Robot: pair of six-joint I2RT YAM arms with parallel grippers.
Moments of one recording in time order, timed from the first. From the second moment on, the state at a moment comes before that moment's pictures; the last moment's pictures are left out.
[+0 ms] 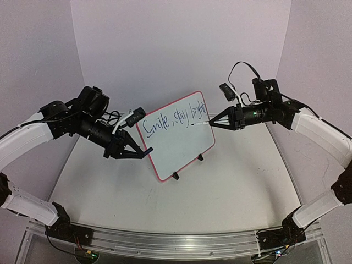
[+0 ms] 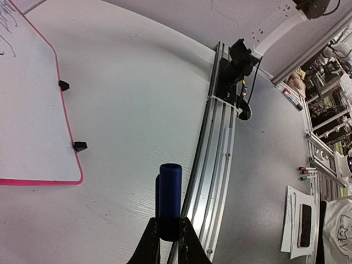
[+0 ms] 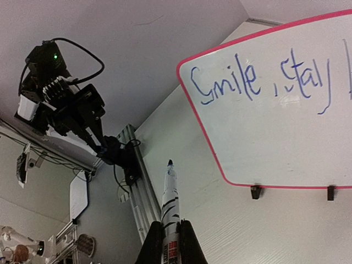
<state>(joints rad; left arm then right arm) -0.75 1.23 1.28 -0.80 0.68 0.10 0.48 1.41 1.34 -0.47 -0.89 0.27</state>
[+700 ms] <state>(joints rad) -0.87 1.38 1.30 -0.80 0.71 0.17 0.64 1.59 1.38 -0.52 -1.13 0.30</state>
